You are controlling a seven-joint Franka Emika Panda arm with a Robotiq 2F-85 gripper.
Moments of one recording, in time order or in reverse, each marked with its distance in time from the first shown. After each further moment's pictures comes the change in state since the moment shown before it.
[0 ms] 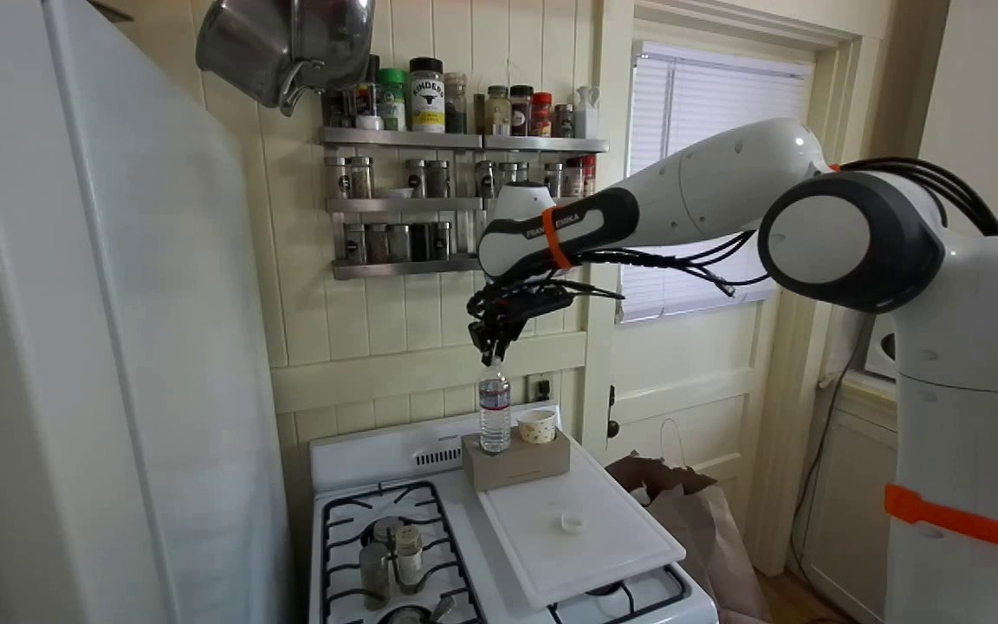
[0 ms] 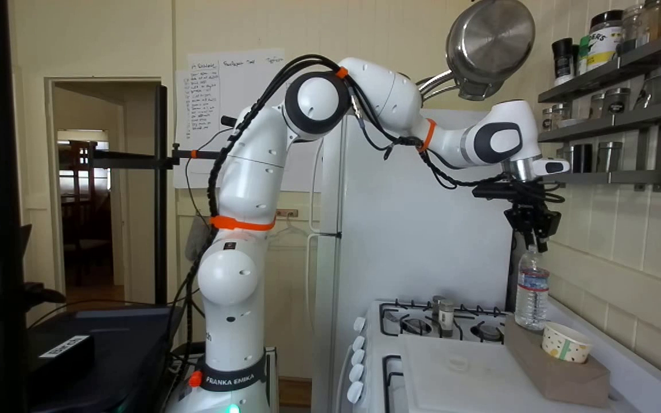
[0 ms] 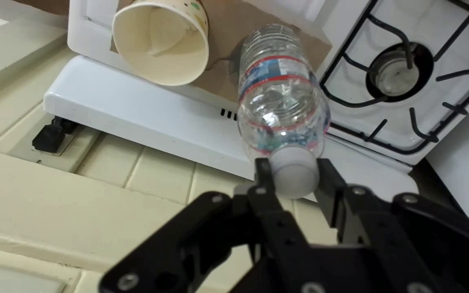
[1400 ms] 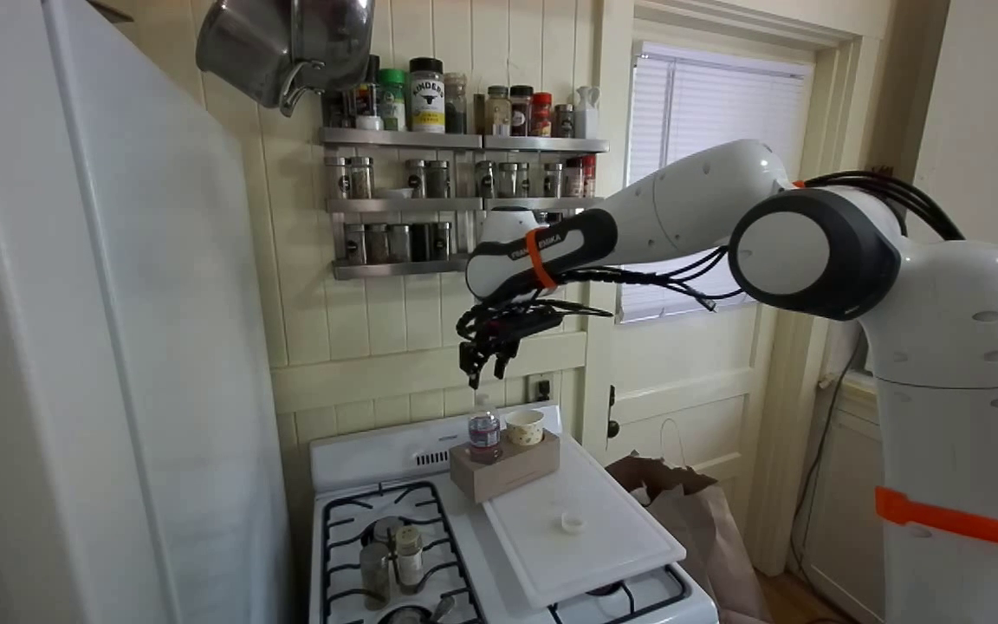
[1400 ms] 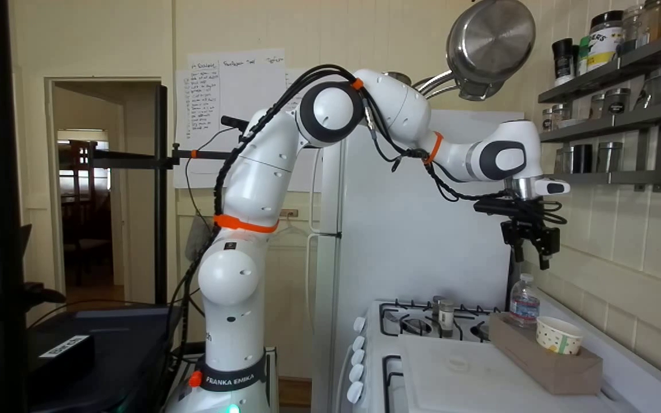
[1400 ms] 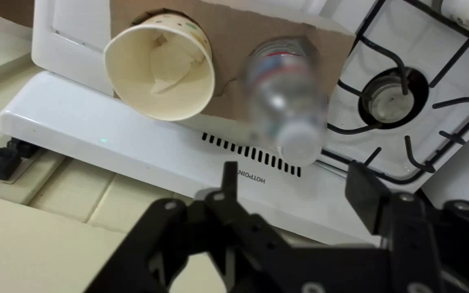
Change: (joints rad) arm 0.007 0.084 0.010 0.028 0.016 -0.014 -0.021
